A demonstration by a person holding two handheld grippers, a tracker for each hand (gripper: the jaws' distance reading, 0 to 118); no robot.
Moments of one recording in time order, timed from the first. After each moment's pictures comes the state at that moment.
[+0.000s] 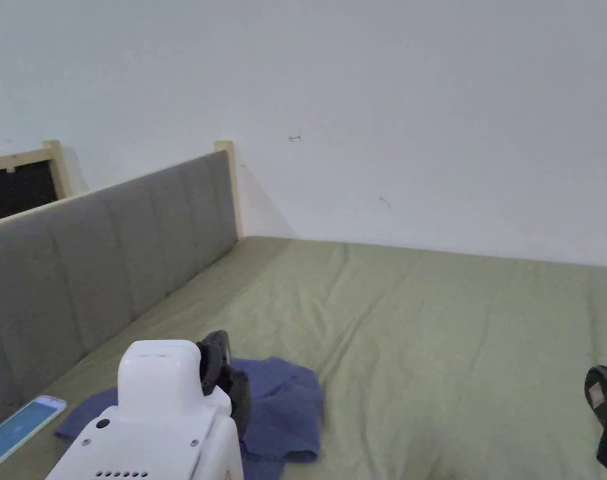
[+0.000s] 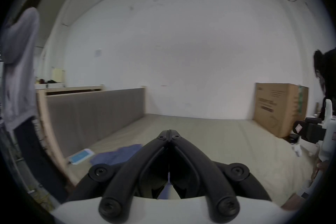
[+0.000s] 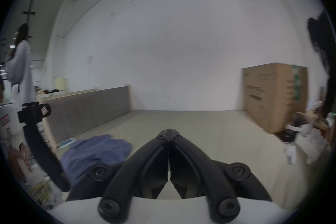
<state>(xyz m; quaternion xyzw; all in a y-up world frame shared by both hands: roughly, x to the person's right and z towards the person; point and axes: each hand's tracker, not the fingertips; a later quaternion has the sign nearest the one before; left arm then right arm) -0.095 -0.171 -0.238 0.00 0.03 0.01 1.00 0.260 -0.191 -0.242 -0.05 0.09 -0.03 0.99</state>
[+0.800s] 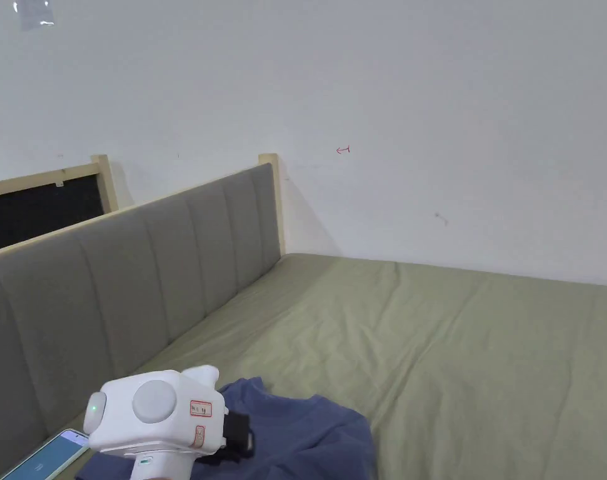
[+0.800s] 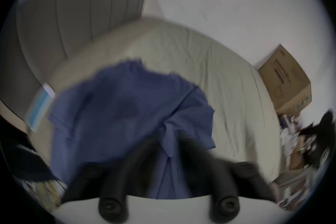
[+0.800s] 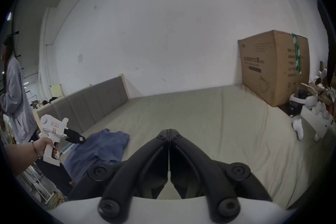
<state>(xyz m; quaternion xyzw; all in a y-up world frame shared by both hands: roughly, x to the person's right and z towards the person) -0.225 -0.294 -0.535 -0.47 -0.09 0.18 0.86 0.312 -0.223 -0.282 -0.14 0.01 -0.11 0.98</state>
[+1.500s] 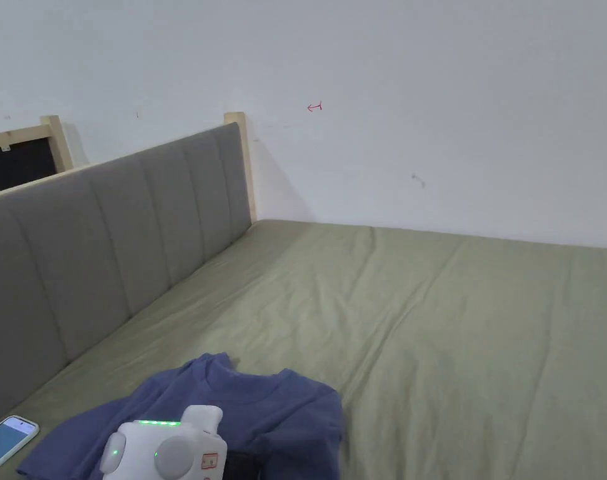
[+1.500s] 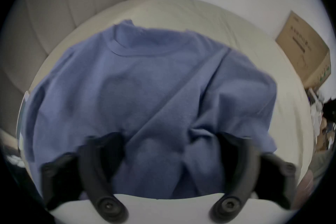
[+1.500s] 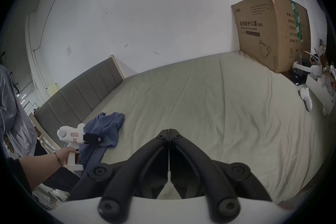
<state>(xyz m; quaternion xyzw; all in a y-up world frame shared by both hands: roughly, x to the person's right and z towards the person) -0.182 -0.385 -0.543 -0.46 -0.05 0.03 0.89 0.312 -0.262 -0.308 -0.24 0.02 -0.16 0.96</state>
